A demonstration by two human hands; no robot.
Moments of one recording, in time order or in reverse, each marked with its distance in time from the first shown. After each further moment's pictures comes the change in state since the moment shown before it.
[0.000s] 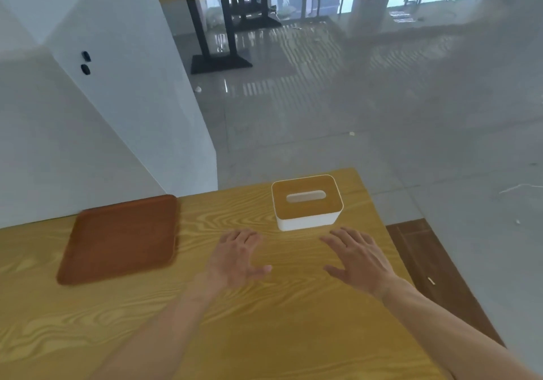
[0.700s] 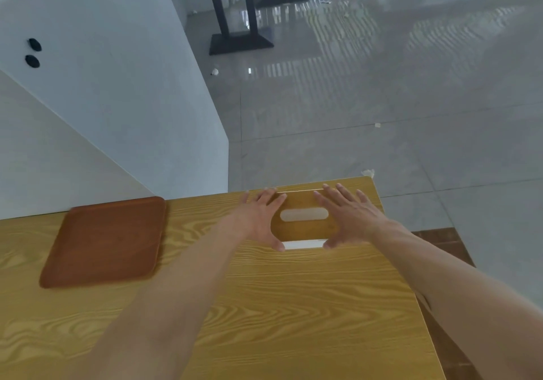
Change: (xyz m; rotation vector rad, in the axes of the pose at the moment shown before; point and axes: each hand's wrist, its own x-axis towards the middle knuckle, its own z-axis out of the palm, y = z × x) left_hand 0.165 0.016 -0.038 0.145 -0.368 -0.096; right_hand 0.164 0.094 -0.001 -0.027 -0.300 -0.071
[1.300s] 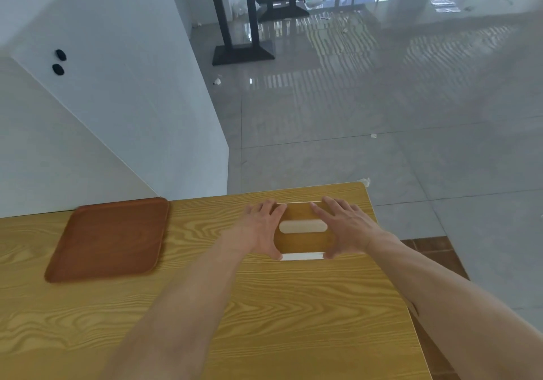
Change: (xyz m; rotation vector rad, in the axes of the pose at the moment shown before) left_hand -0.034 0.031 0.004 -0.029 0.094 -0.005; right_hand -0.033 -0.014 -0.004 -0.059 0.046 -0.039
